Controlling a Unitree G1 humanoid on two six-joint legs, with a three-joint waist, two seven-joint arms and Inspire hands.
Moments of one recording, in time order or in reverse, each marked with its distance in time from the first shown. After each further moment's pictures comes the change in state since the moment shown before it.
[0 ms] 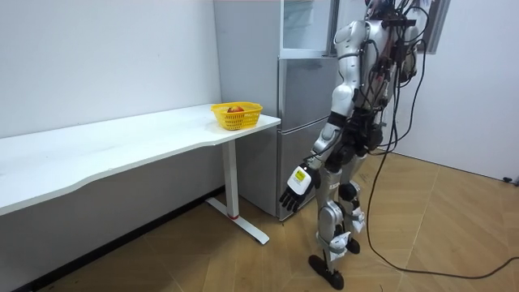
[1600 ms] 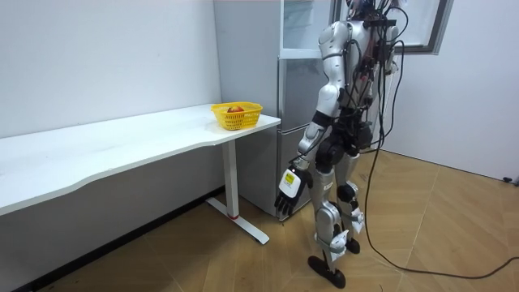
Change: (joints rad) left arm 0.026 0.025 -0.010 -0.112 0.001 0.164 -0.143; right arm -0.178 -0.003 -0.572 0.503 0.607 -0.374 0.255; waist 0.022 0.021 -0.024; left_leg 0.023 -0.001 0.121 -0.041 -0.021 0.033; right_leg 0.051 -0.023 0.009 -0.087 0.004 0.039
